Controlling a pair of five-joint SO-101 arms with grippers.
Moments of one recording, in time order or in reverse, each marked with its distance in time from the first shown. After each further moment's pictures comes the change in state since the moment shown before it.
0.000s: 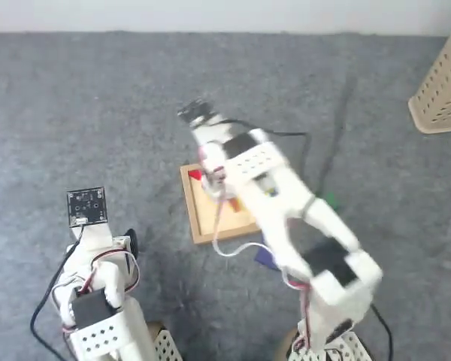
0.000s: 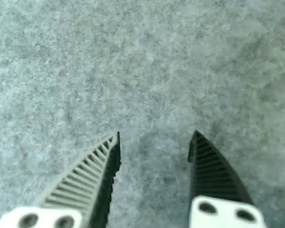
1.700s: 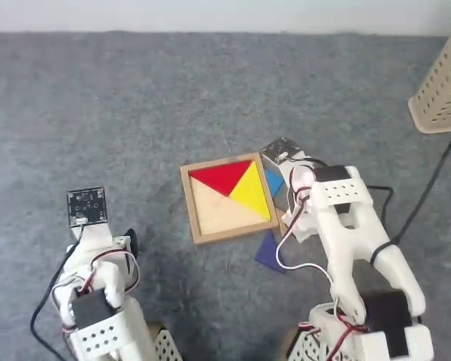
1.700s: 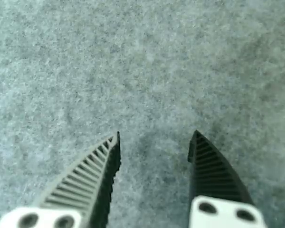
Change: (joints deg) left arm 0.0 0.0 0.0 0.0 0.0; right arm 25.7 -29.8 38.5 1.1 22.9
